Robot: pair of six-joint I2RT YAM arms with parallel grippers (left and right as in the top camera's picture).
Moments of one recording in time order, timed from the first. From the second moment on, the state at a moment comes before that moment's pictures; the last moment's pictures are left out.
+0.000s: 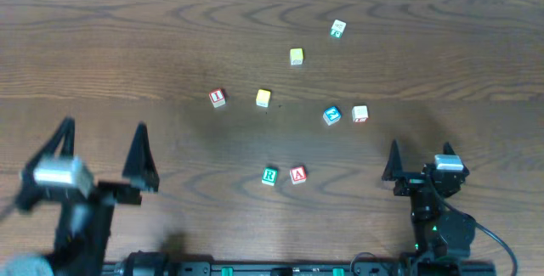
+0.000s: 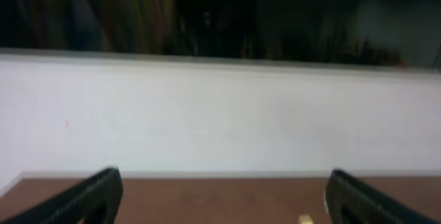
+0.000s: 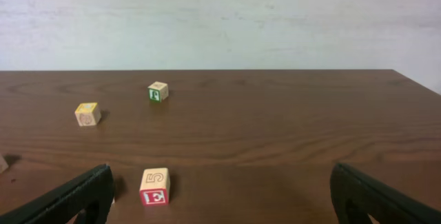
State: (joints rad) left arm -0.04 0.41 0.99 -0.49 0.09 -0.09; right arm -0.06 0.01 0.01 -0.07 -0.02 0.01
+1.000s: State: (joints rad) left arm -0.07 1.47 1.67 -1.06 0.29 -0.08; right arm -0.06 1.09 1.24 -0.87 -0.06 0.09
